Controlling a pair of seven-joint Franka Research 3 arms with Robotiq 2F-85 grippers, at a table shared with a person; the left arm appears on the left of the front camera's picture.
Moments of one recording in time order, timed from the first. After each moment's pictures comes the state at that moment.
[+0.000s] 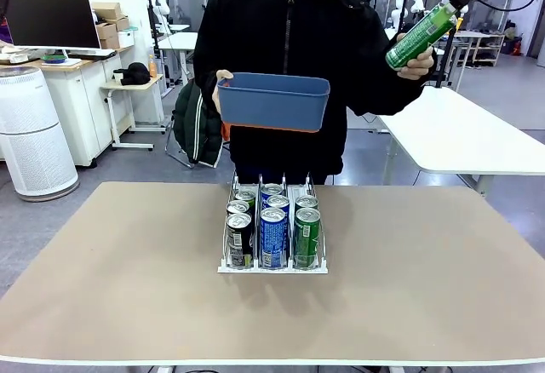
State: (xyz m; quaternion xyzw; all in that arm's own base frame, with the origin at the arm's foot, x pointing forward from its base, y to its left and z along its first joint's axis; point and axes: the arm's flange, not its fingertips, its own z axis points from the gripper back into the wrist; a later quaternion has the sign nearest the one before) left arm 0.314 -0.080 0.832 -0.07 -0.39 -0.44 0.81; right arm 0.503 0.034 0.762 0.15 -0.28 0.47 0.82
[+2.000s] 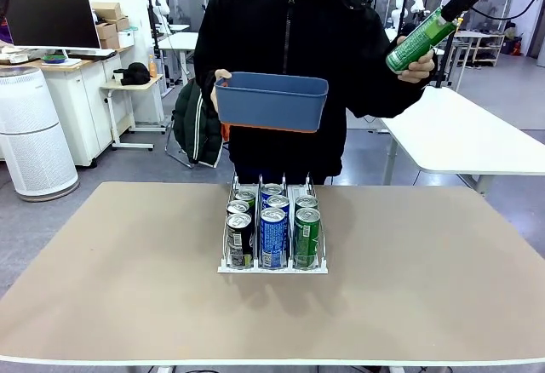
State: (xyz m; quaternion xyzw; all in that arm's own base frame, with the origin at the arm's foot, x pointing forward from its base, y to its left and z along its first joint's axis) left arm 0.314 -0.080 0.832 -0.07 -0.39 -0.44 0.81; right arm 0.514 0.033 0.749 0.16 -0.27 0.46 0.83
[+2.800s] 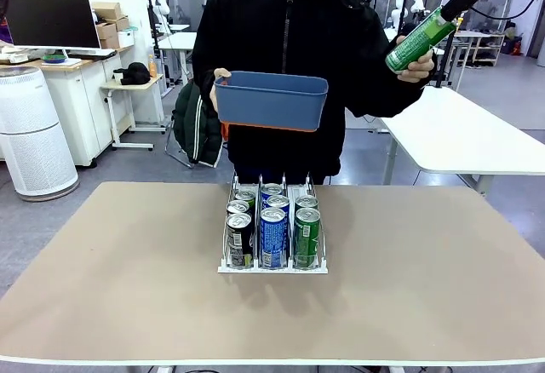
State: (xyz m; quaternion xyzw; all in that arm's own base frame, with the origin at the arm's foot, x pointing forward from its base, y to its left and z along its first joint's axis) left arm 0.314 -0.080 0.832 -0.07 -0.39 -0.44 0.81; right arm 0.514 0.034 0.749 0.16 -0.27 0.46 0.83
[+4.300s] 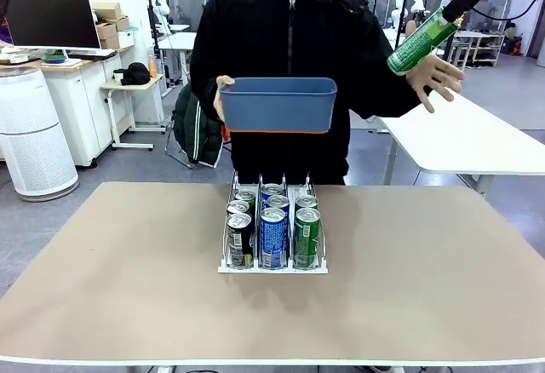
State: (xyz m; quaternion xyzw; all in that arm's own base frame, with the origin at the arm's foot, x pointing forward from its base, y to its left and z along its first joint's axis) left arm 0.314 -0.080 0.832 -0.07 -0.39 -0.44 0.81; right arm 0.512 0.032 0.748 0.16 -0.27 0.46 0.83
